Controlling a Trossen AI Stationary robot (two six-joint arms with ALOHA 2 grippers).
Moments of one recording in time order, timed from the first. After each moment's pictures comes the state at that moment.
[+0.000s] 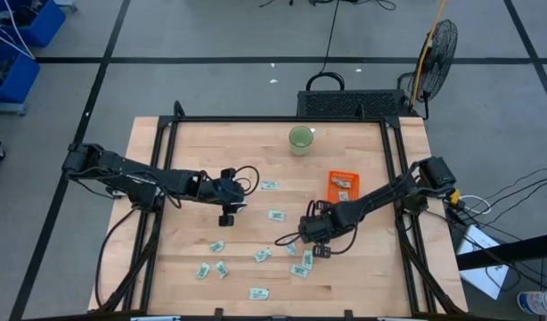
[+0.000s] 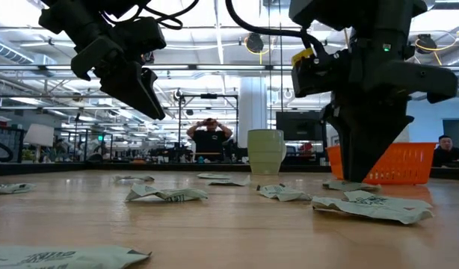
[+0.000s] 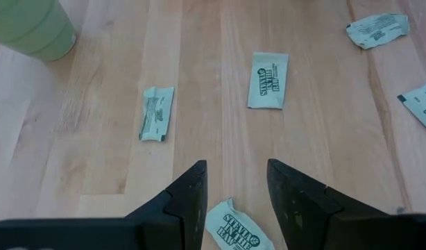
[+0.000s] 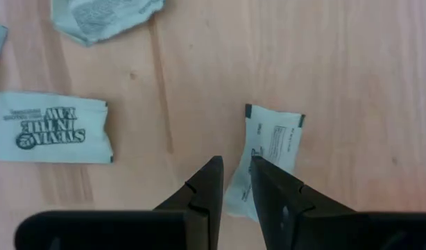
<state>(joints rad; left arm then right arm) -0.10 1.31 0.71 -0.23 -0.16 0.02 0.33 1.78 1.05 -0.63 0.08 0.45</state>
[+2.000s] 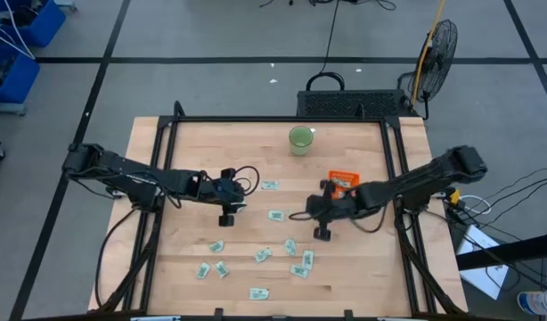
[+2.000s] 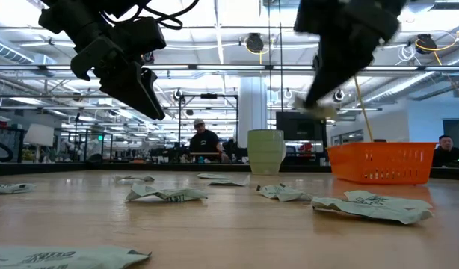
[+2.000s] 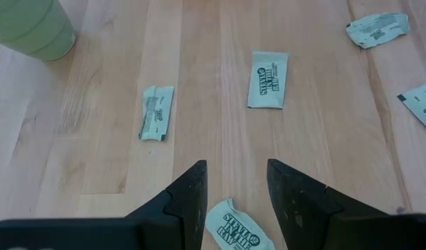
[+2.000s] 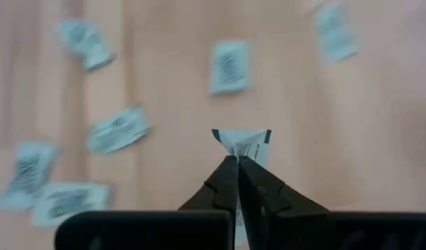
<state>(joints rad) -0.10 1.31 0.71 -0.24 -0.16 0.02 0.27 1.45 0.94 -0.46 0.29 0.34</state>
